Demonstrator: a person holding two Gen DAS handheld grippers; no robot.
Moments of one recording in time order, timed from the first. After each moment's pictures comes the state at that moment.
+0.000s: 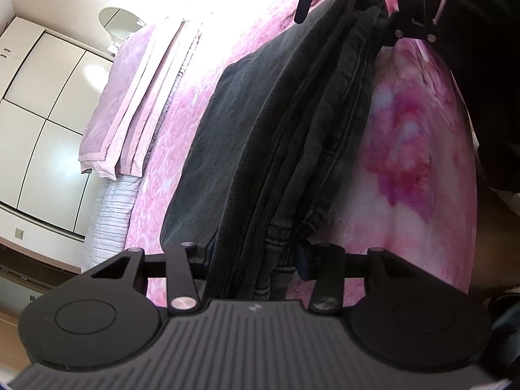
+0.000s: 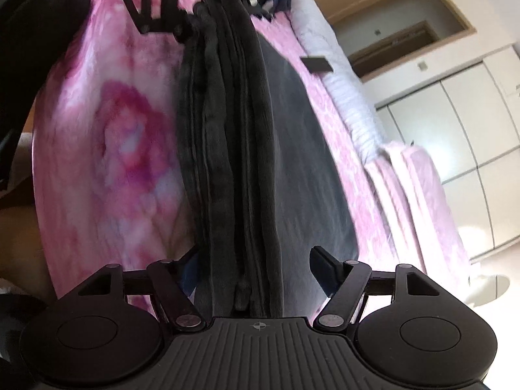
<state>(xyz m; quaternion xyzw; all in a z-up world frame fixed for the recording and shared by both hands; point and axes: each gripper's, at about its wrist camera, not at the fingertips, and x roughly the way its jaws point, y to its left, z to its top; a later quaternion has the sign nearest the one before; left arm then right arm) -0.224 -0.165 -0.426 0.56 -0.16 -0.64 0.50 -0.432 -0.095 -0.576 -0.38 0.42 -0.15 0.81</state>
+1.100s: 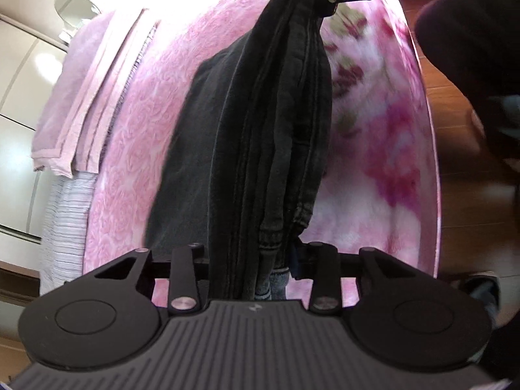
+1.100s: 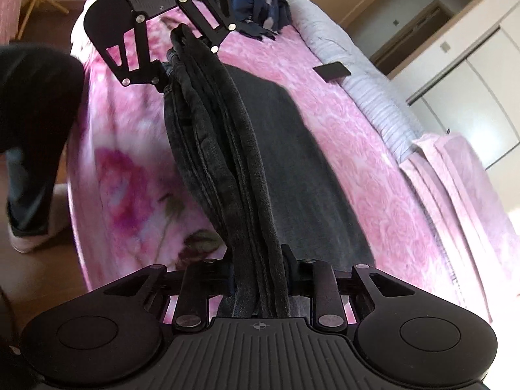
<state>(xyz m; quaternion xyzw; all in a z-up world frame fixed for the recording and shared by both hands) -0.197 -0.187 -0.366 0.59 -0.09 -0.68 0.42 -0.440 -0.140 -0.485 -0.27 0.43 -0.07 0.86</state>
